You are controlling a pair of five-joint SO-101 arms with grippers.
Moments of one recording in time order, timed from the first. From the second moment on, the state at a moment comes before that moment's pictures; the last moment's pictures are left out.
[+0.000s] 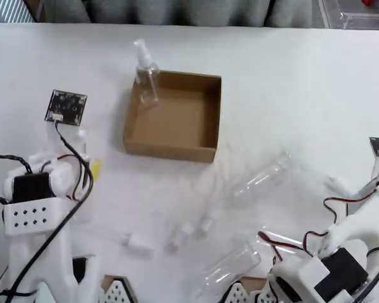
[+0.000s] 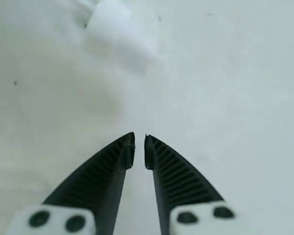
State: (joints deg) left arm -15.4 -47.5 47.8 68.6 -14.5; right arm 49.4 -8.3 33.6 58.3 44.8
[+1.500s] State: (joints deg) left arm -17.9 -47.9 49.8 67.5 -14.5; right arm 35.0 40.1 -40.3 79.7 15.9
